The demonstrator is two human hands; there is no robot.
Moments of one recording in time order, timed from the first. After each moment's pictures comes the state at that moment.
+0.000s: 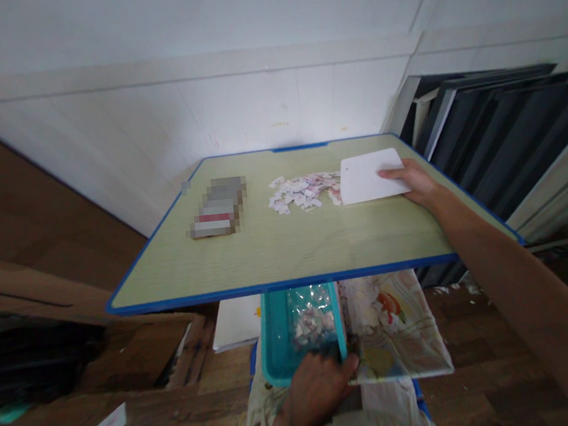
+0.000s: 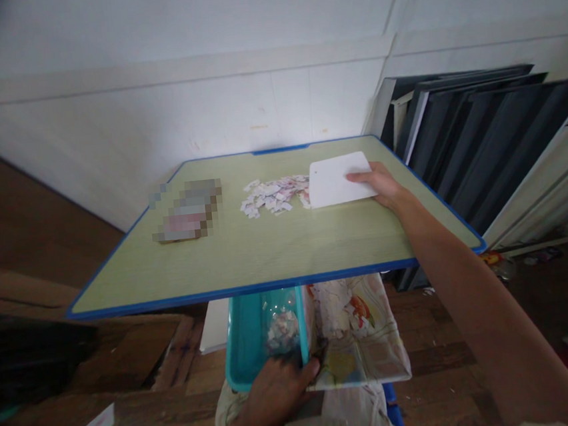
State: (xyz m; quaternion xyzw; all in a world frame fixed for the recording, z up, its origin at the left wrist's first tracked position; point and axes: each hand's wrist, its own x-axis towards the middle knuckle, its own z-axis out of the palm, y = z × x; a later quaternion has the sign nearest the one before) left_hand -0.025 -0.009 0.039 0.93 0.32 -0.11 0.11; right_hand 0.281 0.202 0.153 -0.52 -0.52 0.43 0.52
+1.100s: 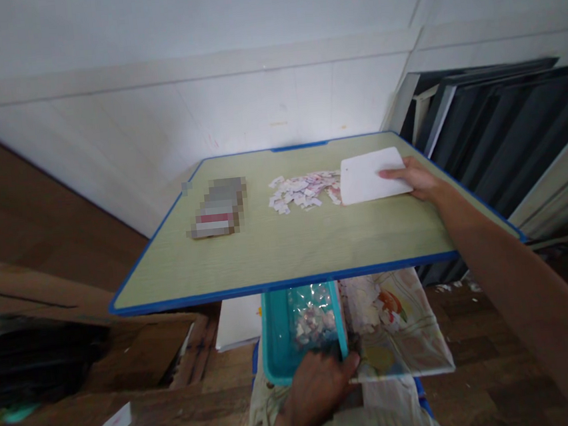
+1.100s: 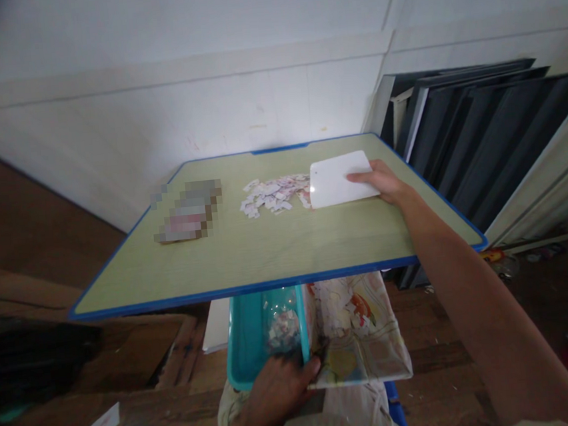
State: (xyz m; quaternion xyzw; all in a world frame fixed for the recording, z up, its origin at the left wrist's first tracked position) left_hand -0.027 -0.009 0.031 0.94 0.32 -0.11 0.11; right_hand 0.293 0.207 0.149 -0.55 -0.53 0.42 0.49
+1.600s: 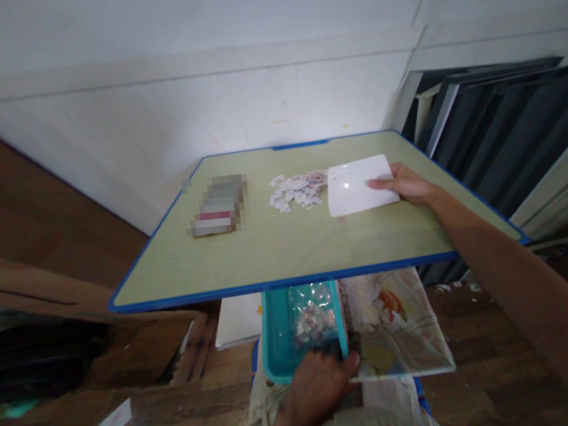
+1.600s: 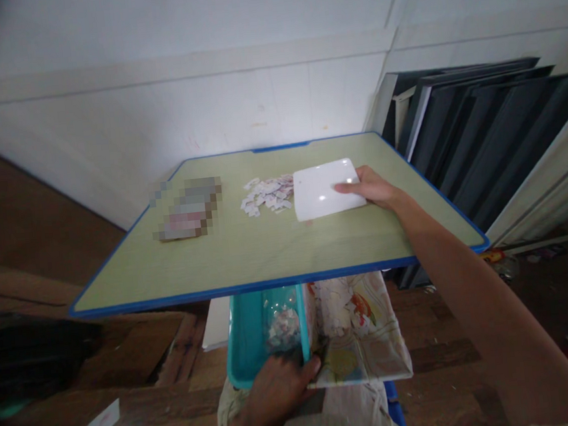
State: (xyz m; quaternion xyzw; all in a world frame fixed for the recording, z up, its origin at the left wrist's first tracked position) left_hand -0.028 -0.009 0.032 0.94 0.32 -0.10 0.10; right_hand 0.268 0.196 0.152 -0.53 -0.59 0.44 0.43
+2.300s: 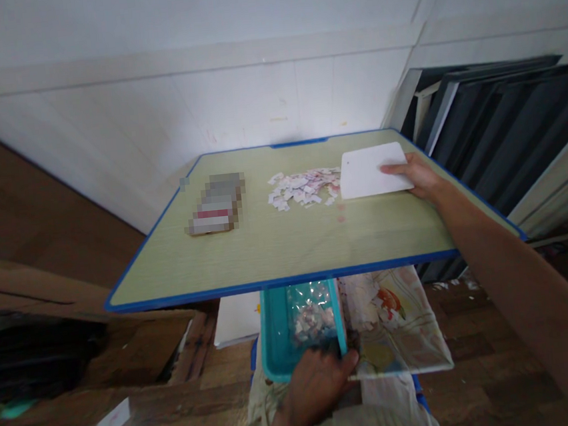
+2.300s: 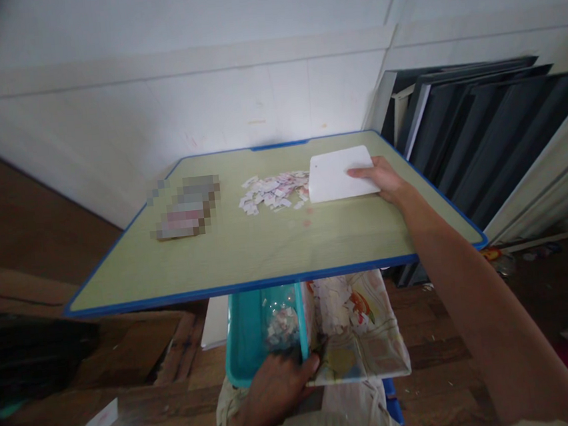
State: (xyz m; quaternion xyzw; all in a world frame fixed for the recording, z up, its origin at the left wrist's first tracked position) left_hand -0.025 -0.009 0.040 0.93 0.33 -0.11 0.12; right_hand 0.287 0.202 0.153 -0.55 -0.53 0.40 0.50
